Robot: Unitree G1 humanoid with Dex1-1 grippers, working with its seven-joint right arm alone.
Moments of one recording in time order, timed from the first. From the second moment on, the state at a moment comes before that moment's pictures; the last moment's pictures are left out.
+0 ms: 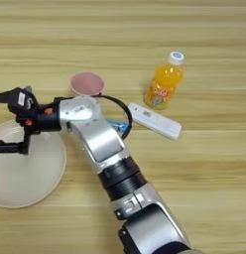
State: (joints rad) arm -0.50 -0.11 0.32 0.04 0.11 0.23 1.07
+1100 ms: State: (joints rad) arm -0.49 -0.35 -0.06 0.12 0.22 0.22 0.86
